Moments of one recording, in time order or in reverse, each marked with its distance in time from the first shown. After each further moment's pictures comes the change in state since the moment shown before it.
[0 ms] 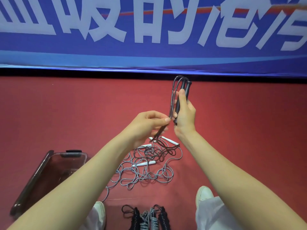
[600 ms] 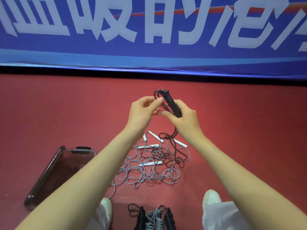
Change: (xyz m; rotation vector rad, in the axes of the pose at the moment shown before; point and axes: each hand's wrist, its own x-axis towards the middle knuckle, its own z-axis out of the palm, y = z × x) left_hand 0.012 0.009 -0.019 0.006 0.411 0.338; right_hand -0.005 0.008 -0.014 -0.988 -0.352 -0.450
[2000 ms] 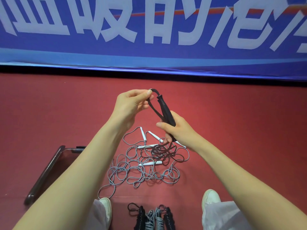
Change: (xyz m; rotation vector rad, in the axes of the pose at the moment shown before) left_hand 0.008 0.028 -0.032 -0.145 -0.032 -0.123; right_hand -0.017 -0.009 0.001 0.339 -0.488 0.209
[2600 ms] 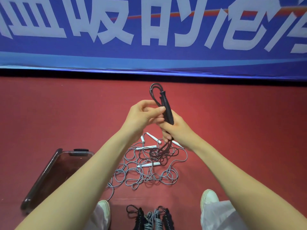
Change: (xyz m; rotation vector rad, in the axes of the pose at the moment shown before) left_hand -0.015 -0.025 0.023 -0.003 -0.144 -0.058; right_hand -0.001 -0.005 0.002 0.194 0.035 -0.043
